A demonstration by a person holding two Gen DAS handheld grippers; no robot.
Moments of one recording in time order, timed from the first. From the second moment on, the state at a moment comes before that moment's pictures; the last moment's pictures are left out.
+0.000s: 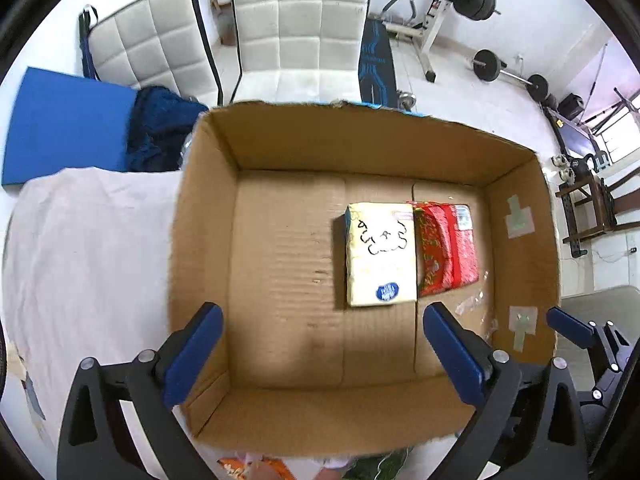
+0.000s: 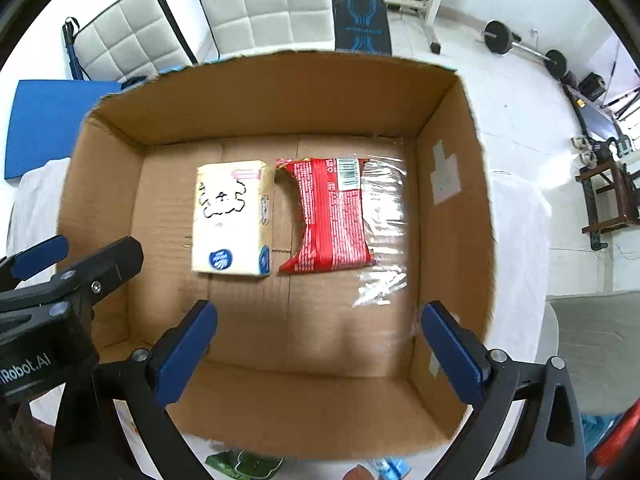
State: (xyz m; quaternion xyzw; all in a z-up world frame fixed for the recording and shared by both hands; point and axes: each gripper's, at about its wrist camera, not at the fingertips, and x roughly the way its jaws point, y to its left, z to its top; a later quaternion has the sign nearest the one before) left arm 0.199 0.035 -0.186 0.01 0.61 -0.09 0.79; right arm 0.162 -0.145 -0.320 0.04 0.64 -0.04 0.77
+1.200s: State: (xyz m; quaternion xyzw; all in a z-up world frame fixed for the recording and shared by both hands) left arm 0.049 0.117 -0.271 0.00 0.69 -0.02 0.73; right arm 0.007 -0.112 -0.407 0.18 0.73 -0.03 0.66
